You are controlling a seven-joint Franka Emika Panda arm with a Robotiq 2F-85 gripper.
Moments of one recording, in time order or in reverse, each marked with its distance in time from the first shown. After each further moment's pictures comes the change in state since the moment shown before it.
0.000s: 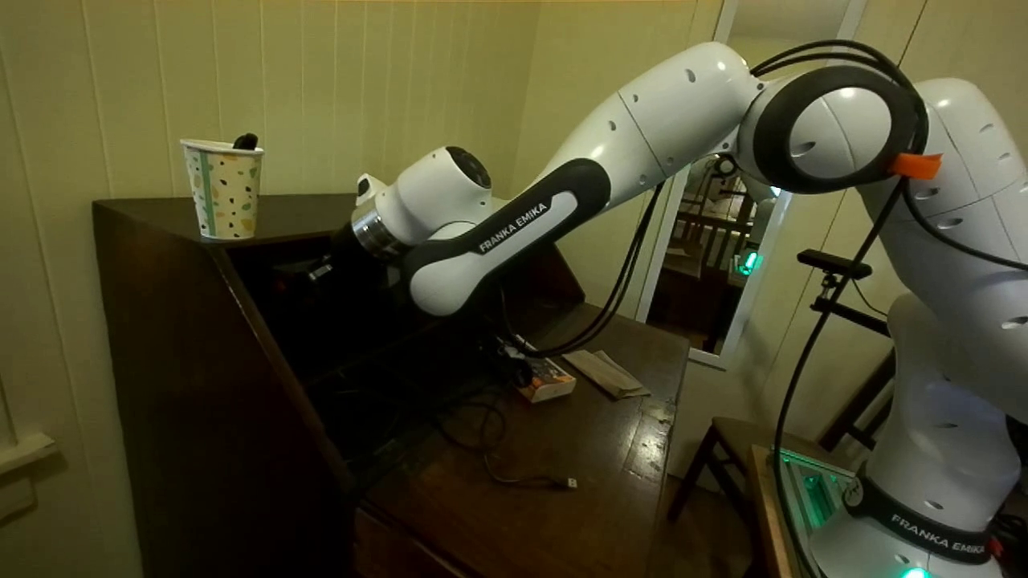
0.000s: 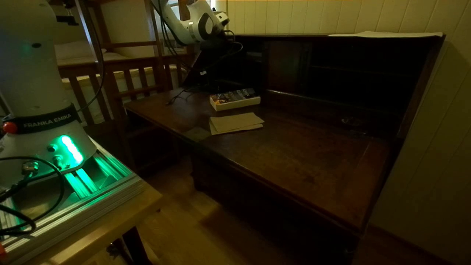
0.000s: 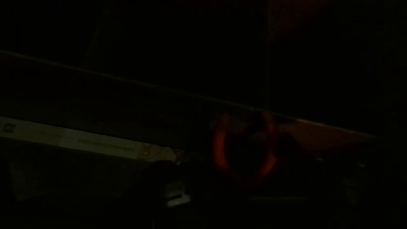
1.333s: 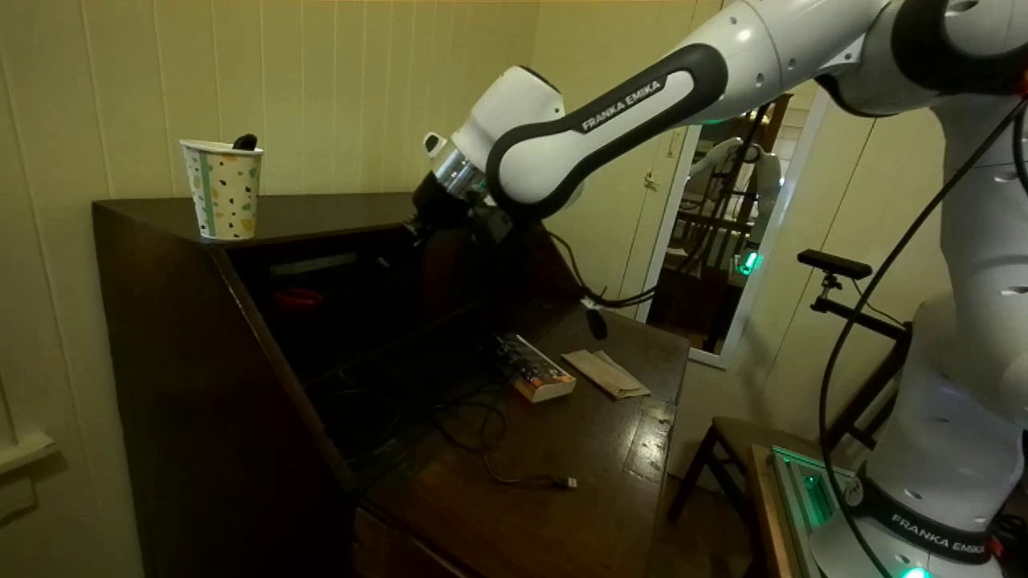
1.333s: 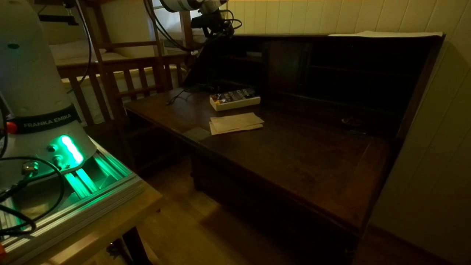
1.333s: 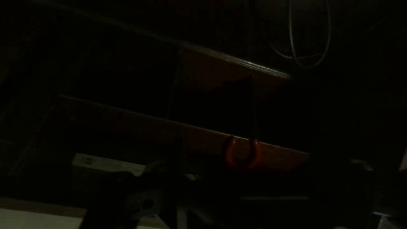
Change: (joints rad) arm -0.334 -0.425 0.318 -0.365 0.074 -0.328 -0.230
